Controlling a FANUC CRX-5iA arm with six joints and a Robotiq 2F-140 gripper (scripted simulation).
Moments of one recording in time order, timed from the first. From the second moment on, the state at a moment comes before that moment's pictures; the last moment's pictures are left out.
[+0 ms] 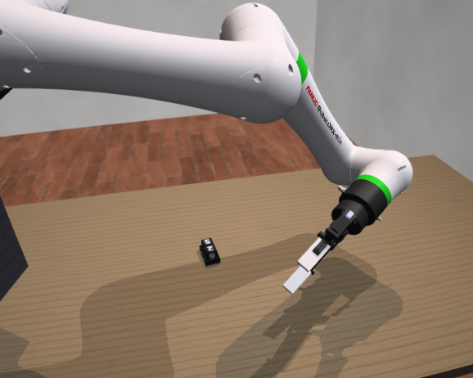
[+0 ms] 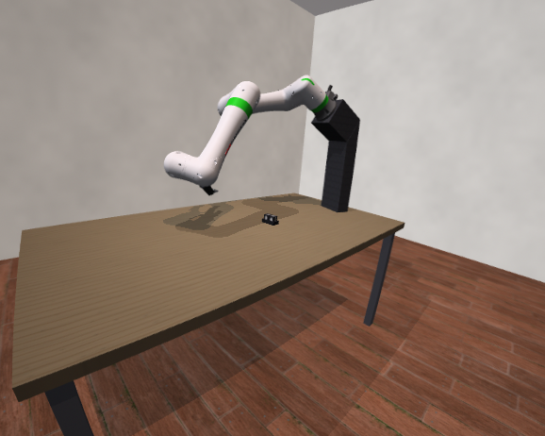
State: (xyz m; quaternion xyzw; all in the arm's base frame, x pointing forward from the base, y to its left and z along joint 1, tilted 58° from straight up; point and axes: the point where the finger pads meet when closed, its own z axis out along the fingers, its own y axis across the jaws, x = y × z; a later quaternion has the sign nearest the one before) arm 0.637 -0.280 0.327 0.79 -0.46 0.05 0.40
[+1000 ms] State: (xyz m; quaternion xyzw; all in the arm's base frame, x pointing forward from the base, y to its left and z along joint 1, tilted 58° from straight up) arm 0.653 -0.328 0.385 0.74 -0.47 0.16 0.45
